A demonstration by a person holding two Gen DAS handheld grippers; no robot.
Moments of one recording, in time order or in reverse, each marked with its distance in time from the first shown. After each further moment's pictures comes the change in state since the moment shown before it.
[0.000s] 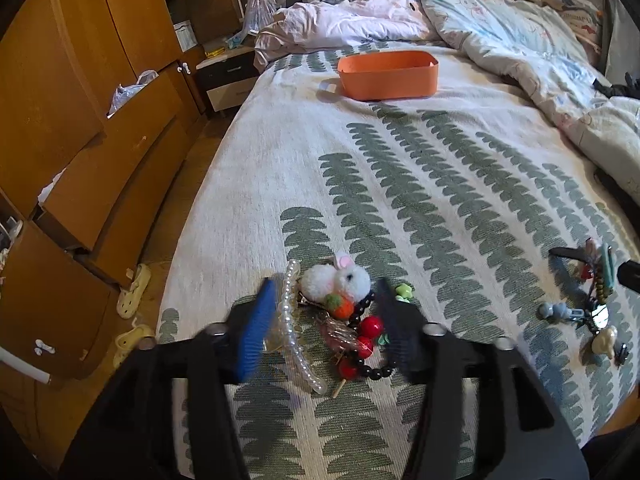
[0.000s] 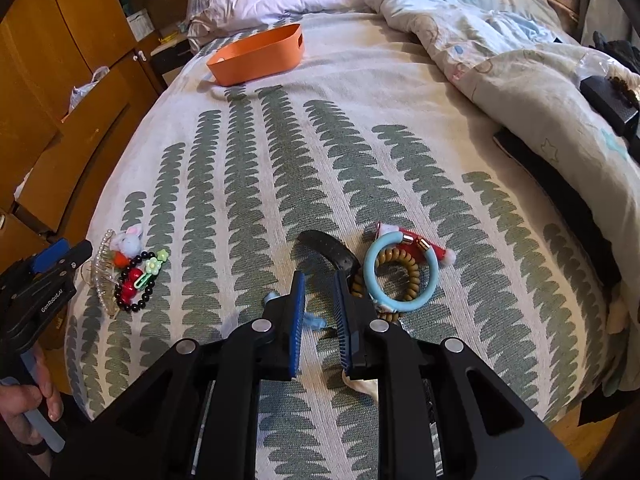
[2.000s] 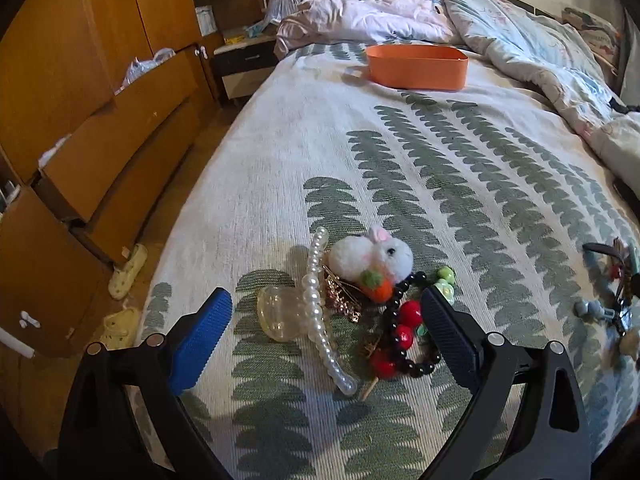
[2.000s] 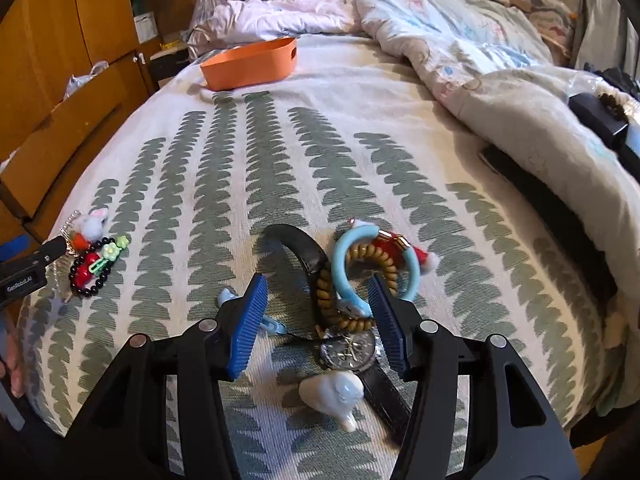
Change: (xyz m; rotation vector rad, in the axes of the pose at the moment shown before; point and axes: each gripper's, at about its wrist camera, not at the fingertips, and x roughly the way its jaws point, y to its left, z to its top) left arm 0.033 0.023 -0.031 -0.091 0.002 0.001; right arm 0.029 -0.008 -0.023 -0.087 -0.109 -0.088
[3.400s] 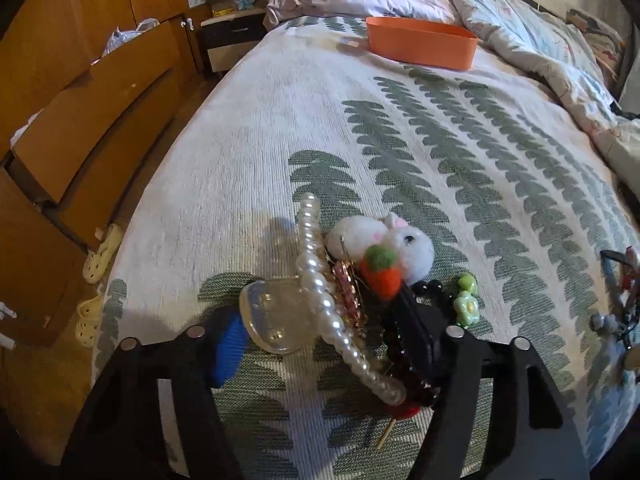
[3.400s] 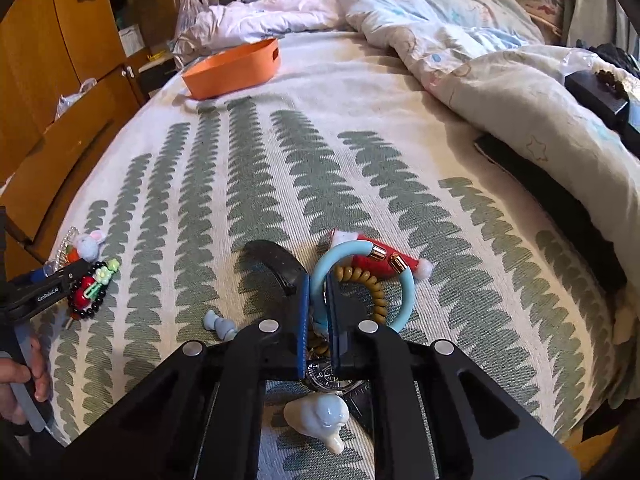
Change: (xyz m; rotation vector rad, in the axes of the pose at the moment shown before) left arm 0.040 0.007 0.003 -0.034 0.078 -0.076; right arm 0.002 -0.020 0.008 0.084 -0.015 0.020
